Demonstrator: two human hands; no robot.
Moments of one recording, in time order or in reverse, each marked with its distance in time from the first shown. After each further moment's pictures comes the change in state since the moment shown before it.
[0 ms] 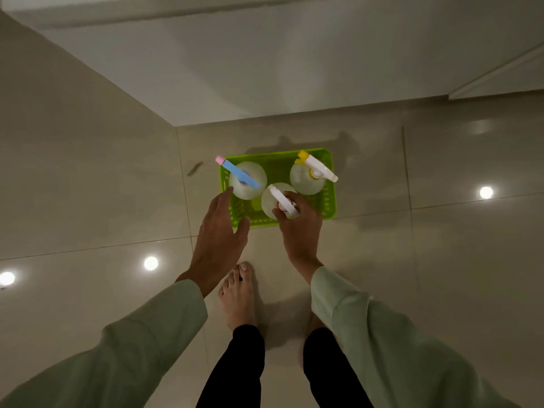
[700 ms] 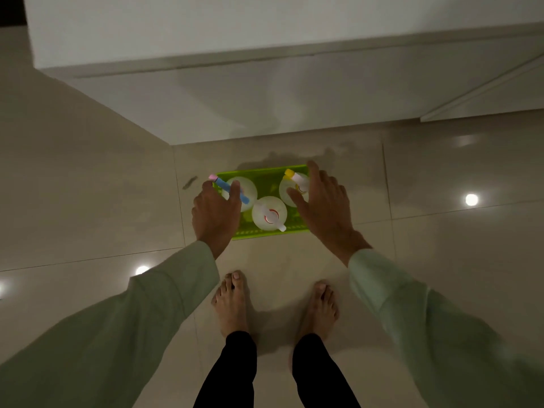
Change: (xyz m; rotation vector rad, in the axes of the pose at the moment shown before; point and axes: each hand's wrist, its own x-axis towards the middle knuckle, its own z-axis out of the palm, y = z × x) left_hand 0.049 0.049 -0.012 -0.115 0.193 -0.345; right_hand 0.059 -0.066 -0.087 -0.731 -0.187 -0.301
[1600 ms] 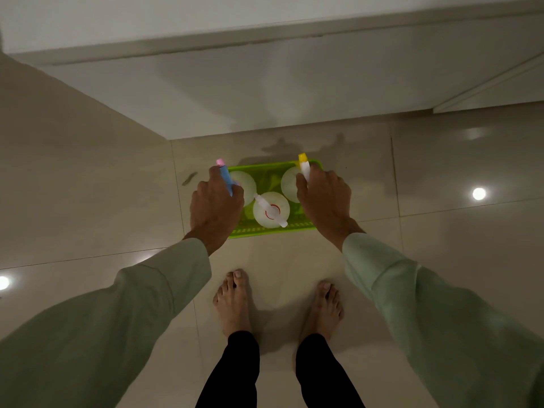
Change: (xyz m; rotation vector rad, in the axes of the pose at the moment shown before) left_hand 0.019 -0.004 0.003 0.242 -0.023 0.279; right_hand 0.025 0.001 0.025 -0.084 0.072 0.093
